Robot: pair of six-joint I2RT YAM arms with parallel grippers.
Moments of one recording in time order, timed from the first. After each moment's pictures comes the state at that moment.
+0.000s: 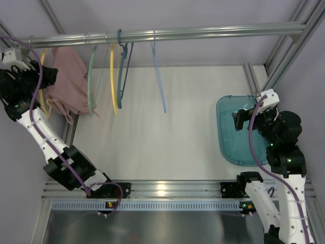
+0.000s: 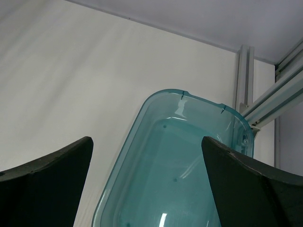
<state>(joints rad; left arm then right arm) 0.77 1.40 1.52 -0.23 0.86 -0.13 0.02 0.57 0.94 -0.59 -0.26 -0.17</state>
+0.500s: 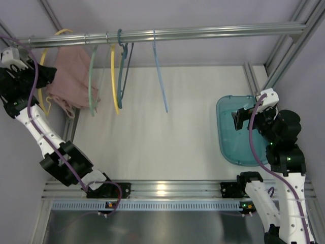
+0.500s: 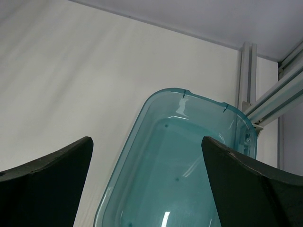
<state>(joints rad) 0.76 1.47 1.55 -0.22 0.87 -0.21 0.02 0.58 0.94 -0.59 -0.26 -0.16</state>
